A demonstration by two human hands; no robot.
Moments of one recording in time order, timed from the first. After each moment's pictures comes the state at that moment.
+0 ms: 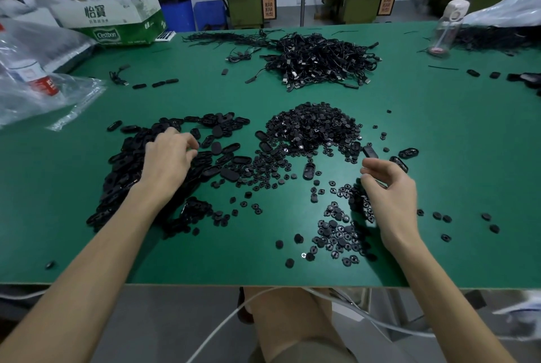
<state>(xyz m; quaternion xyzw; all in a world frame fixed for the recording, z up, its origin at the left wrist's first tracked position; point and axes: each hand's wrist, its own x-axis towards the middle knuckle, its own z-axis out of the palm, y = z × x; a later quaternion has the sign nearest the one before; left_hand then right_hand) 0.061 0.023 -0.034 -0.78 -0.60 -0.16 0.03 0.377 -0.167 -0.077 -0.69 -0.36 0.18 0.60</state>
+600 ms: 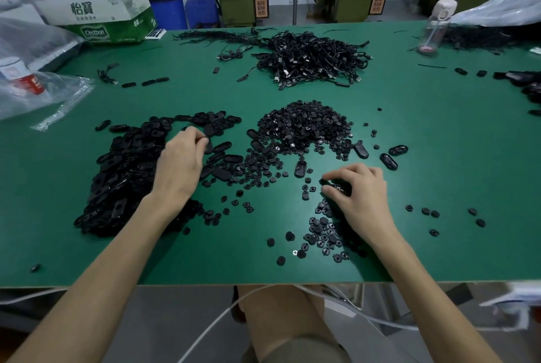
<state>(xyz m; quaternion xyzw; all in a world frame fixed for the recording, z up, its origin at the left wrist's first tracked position) 0.093 -0.005 -0.045 -0.78 -0.54 -0.32 -0.07 0.368 -0.163 -0.078 -0.76 -0.55 0.08 0.35</state>
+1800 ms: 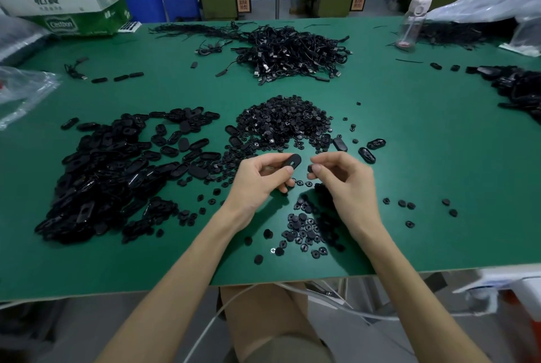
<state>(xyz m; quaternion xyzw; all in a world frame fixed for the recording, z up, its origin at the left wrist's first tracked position) 0.215 -0.077 -0.077 -0.63 -0.31 -0.38 -0.60 0.371 -0.172 -0.069 -0.62 -0.45 0.22 0.60</state>
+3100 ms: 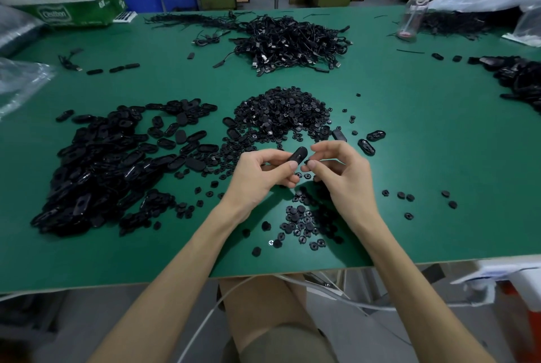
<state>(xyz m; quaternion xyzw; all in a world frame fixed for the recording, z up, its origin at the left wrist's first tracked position) 0.216 -0.084 -0.074 -0.64 -0.29 -0.36 -0.61 0.369 -0.172 -0.068 -0.61 -0.47 0.23 0.60</state>
